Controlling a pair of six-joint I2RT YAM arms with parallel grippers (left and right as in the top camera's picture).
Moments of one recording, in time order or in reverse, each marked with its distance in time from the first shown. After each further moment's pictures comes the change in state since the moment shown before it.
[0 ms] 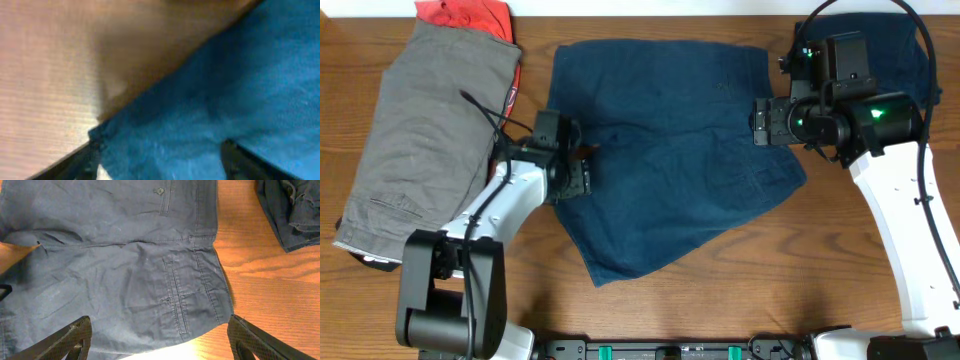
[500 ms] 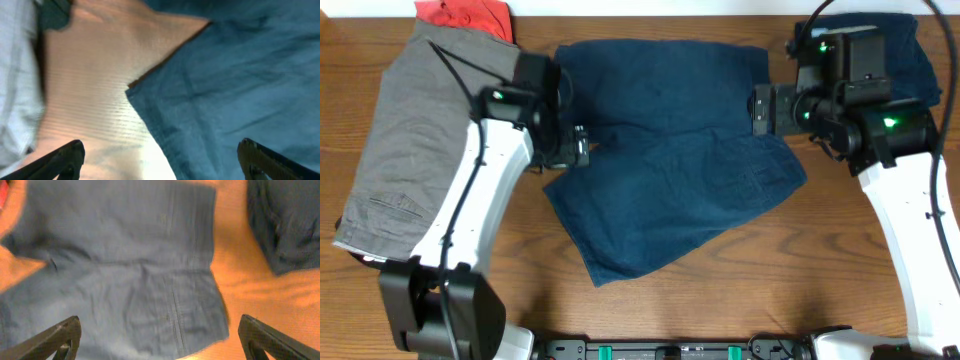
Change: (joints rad) left arm 0.000 -0.014 0.449 -0.544 0.000 0.018; right arm 0.000 -0.034 0.014 0.051 0.000 -0.032
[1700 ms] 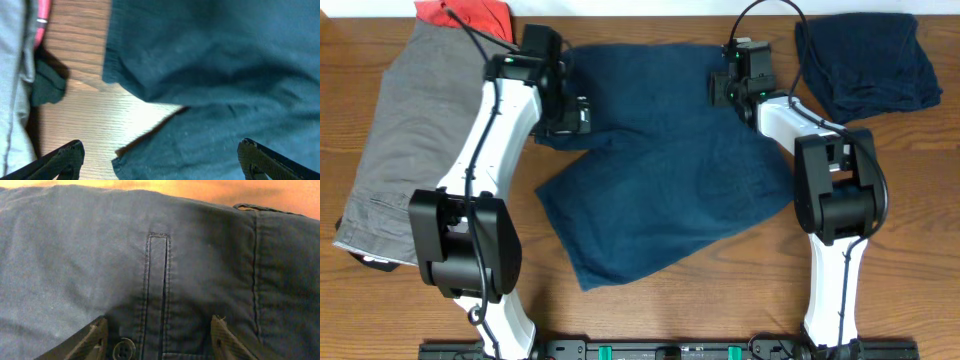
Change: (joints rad) left arm 0.029 0.271 0.267 0.037 0.000 0.086; right arm 0.000 0.855 0.004 1.023 0.003 0.012
